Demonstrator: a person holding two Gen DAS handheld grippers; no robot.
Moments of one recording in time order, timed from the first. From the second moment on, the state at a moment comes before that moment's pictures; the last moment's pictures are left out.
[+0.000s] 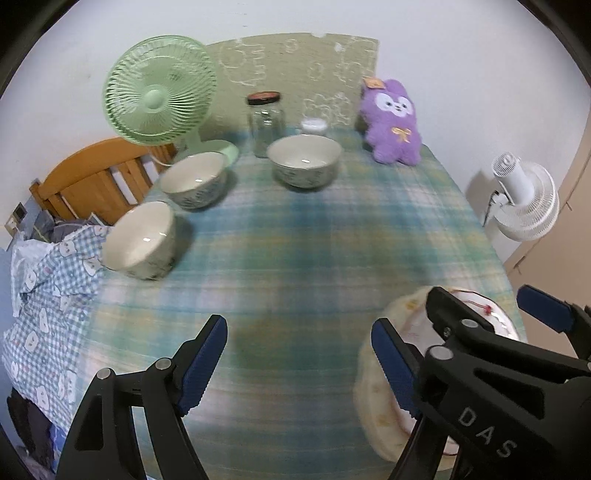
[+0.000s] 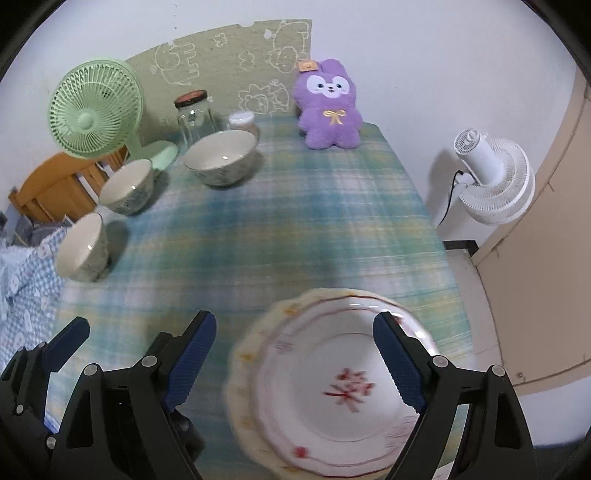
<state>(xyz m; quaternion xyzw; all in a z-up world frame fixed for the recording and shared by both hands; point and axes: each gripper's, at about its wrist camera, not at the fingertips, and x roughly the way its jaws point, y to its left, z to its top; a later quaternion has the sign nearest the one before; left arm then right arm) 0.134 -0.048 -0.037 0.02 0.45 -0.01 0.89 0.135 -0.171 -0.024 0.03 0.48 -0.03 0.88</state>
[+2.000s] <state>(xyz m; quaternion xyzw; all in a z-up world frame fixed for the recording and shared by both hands) 0.293 0.191 -0.107 0.03 0.51 0.00 0.86 0.299 0.096 -0.099 0.06 0.54 0.05 0.84</state>
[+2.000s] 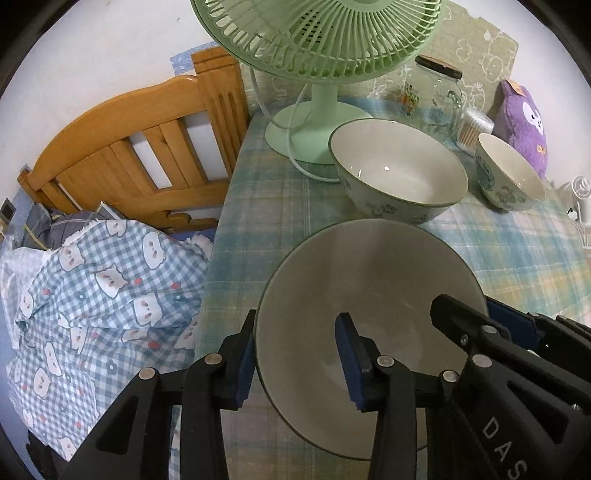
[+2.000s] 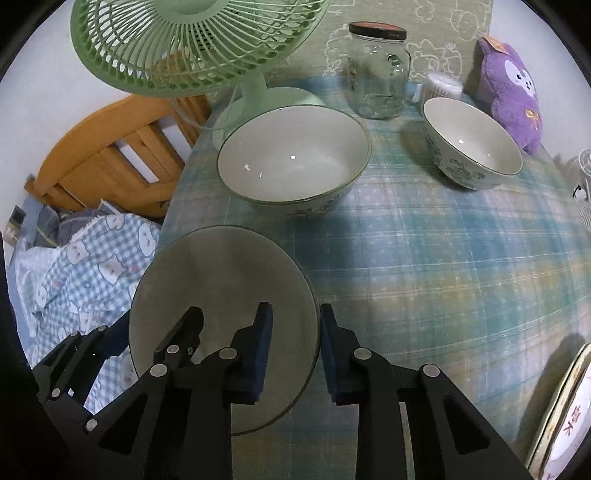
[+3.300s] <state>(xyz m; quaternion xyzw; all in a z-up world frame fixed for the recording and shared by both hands) 0.169 0.037 -0.090 0.03 0.53 -0.05 0.85 0.155 -0.068 -0.080 0.07 0.55 -0.04 0.83</state>
